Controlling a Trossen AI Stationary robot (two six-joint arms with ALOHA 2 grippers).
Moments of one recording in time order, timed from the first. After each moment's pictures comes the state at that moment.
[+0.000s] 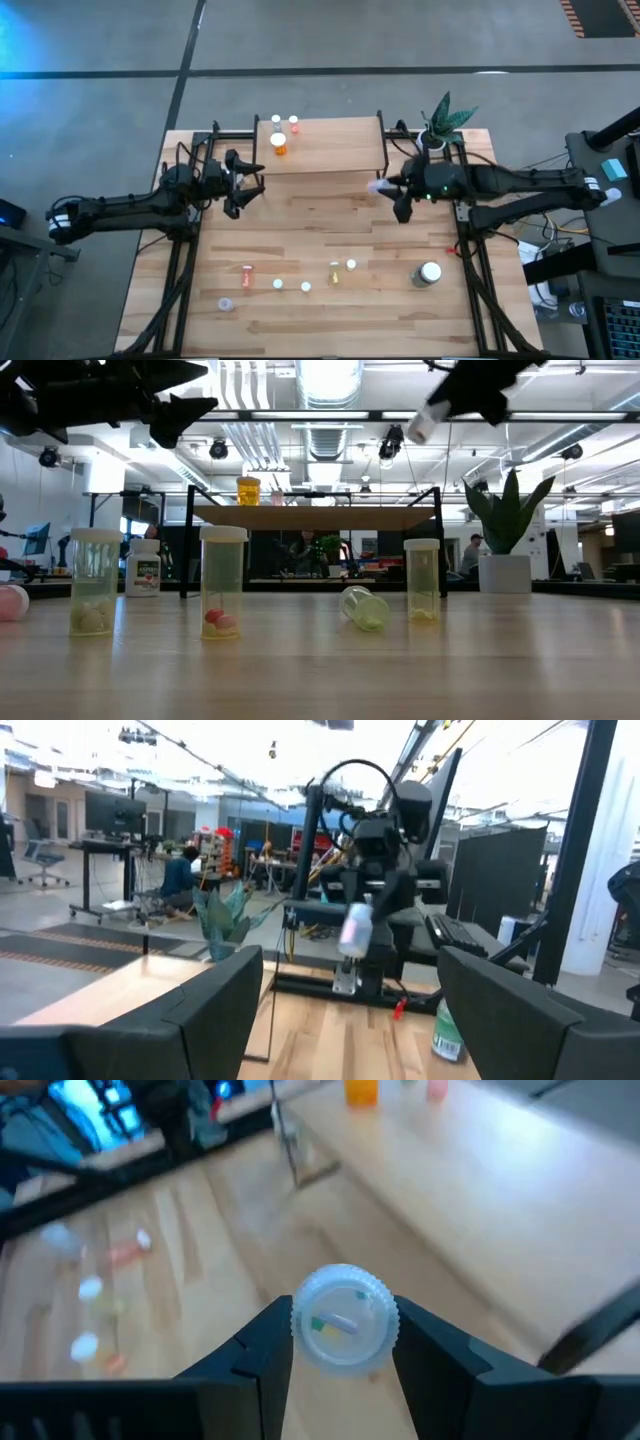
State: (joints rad) left arm 0.31 0.60 0.26 0.60 0.18 -0.15; right arm 0.00 0.98 0.91 -0.48 0.25 0.37
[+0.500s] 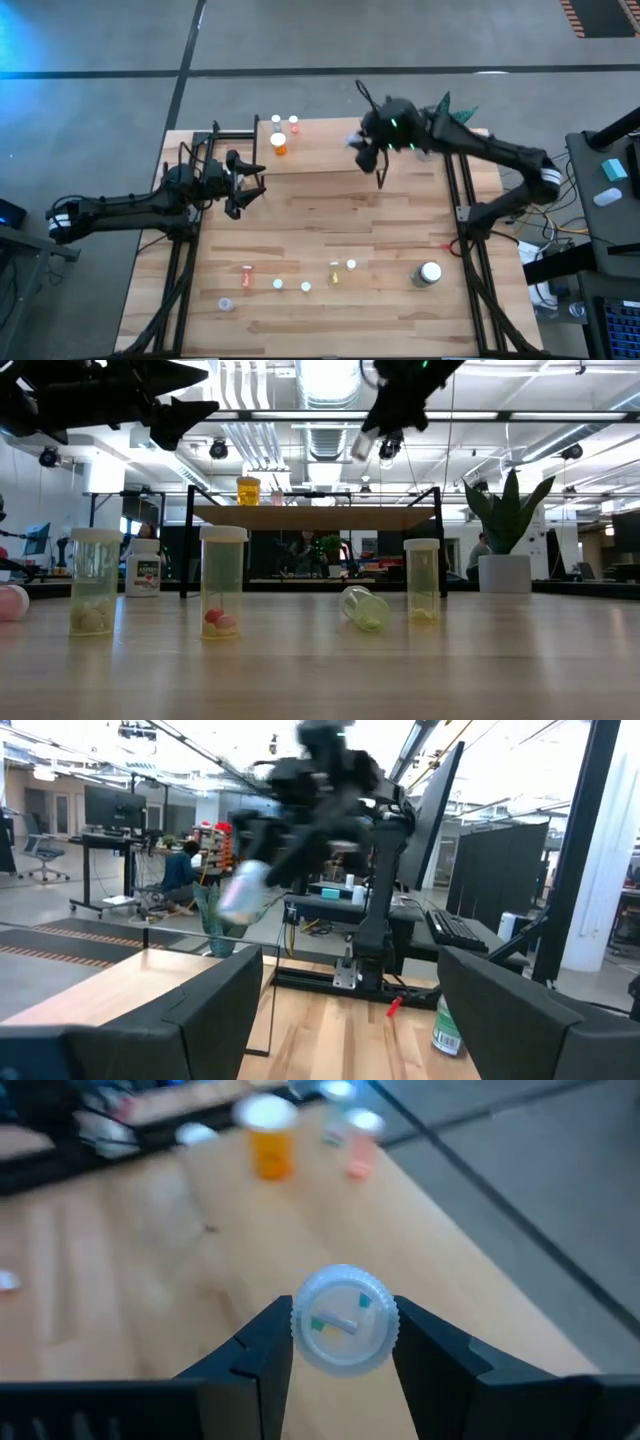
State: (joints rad) left arm 0.31 0.61 0.26 0.59 0.18 -0.15; right arm -0.40 1.43 1.40 -0.58 0.02 0.02
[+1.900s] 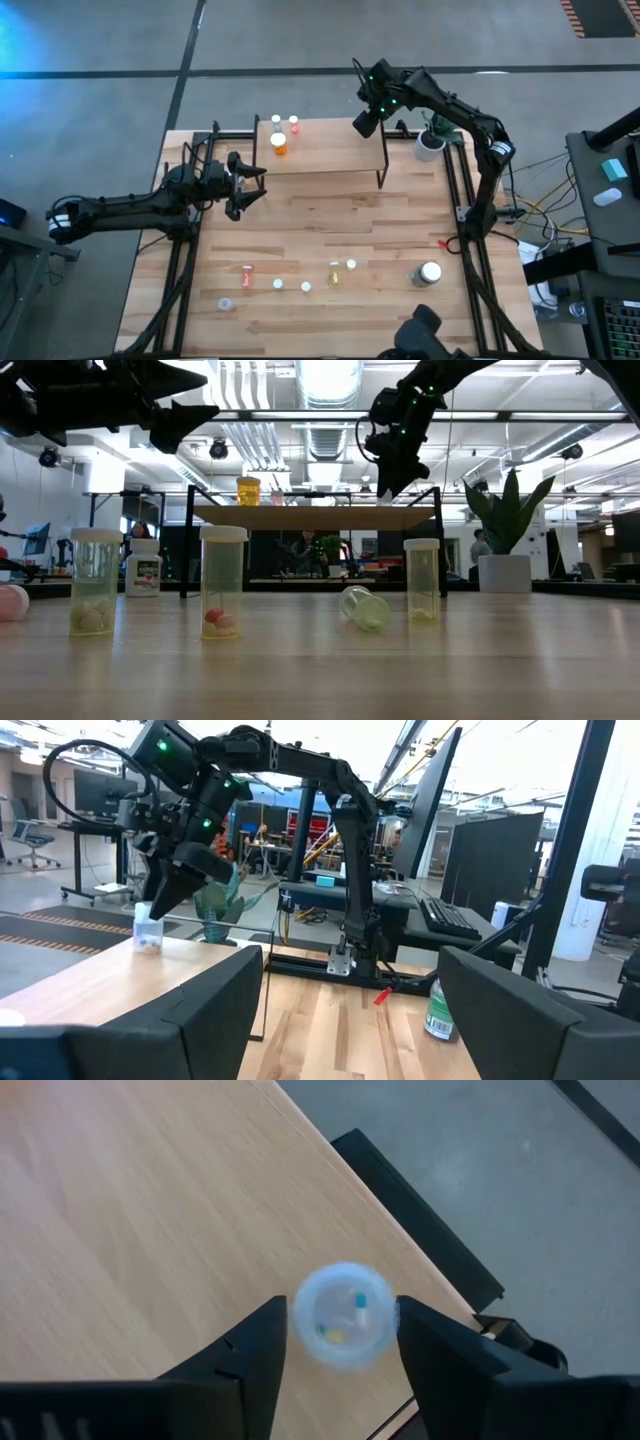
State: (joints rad) left arm 0.31 0.60 0.25 0.56 0.20 -0.16; right arm -0.74 1.87 1.84 -1.03 -0.09 -0.06
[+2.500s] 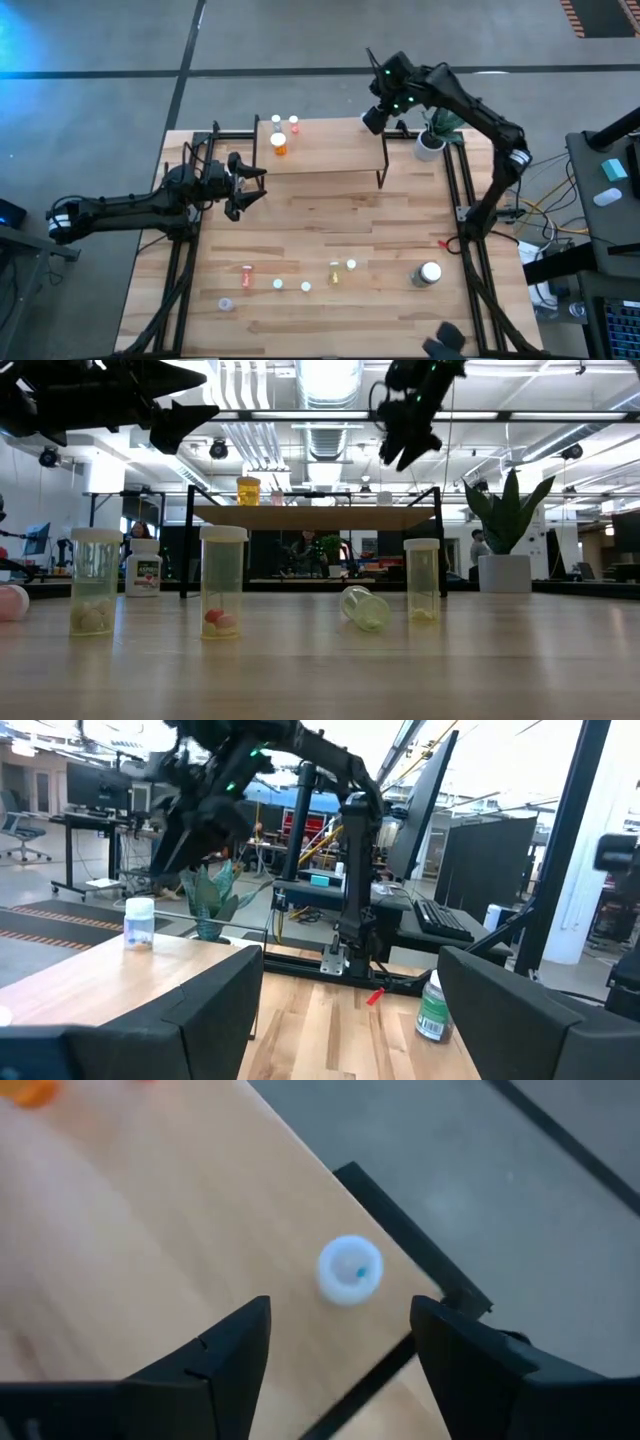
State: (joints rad) left arm 0.31 0.60 0.25 0.56 0.21 -0.18; right arm -0.73 1.73 1.85 -1.08 -0.08 -0.04
